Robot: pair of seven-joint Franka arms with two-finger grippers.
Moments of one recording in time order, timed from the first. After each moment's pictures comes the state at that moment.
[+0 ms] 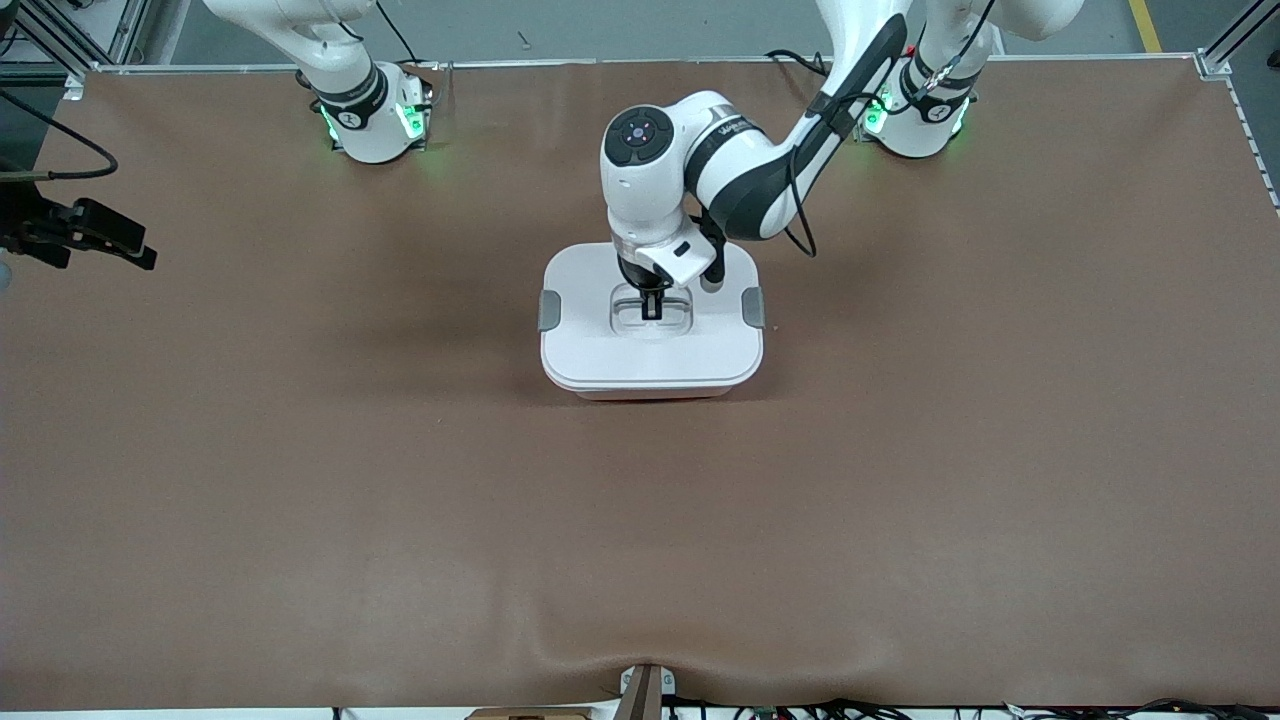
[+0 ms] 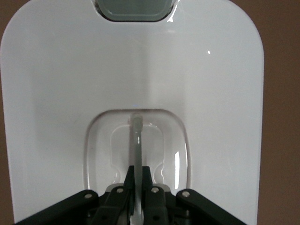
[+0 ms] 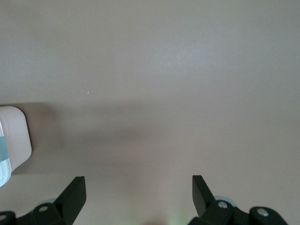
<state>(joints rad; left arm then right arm) -0.75 0.49 -0.15 -1.63 0.16 2.14 -2.54 0.02 0.00 -0.07 -1.55 0.02 1.49 -0.01</state>
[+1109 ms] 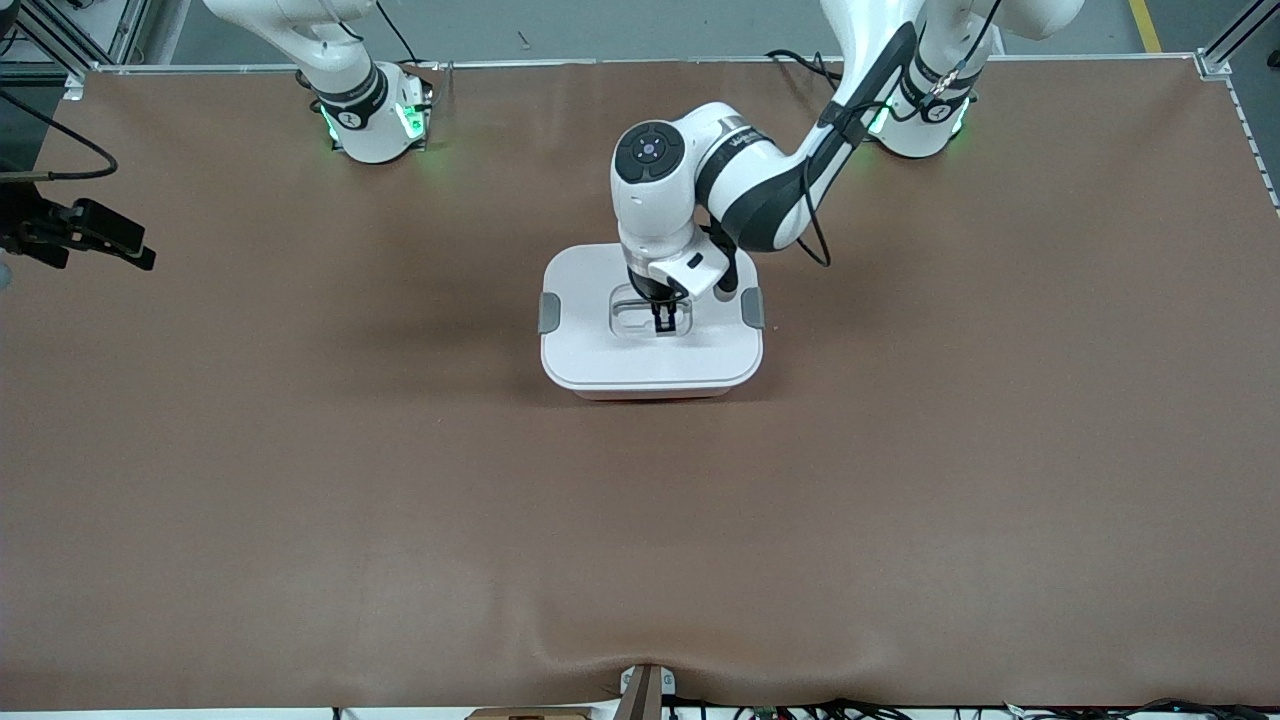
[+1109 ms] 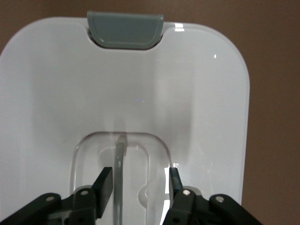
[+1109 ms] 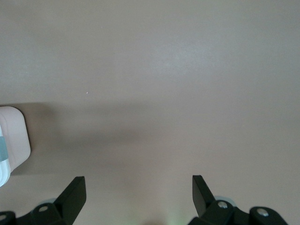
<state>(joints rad) -0.73 0.48 -0.14 -1.60 0.16 2.05 -2.52 0.02 0.00 -0.07 -1.55 0.02 1.49 -0.01</state>
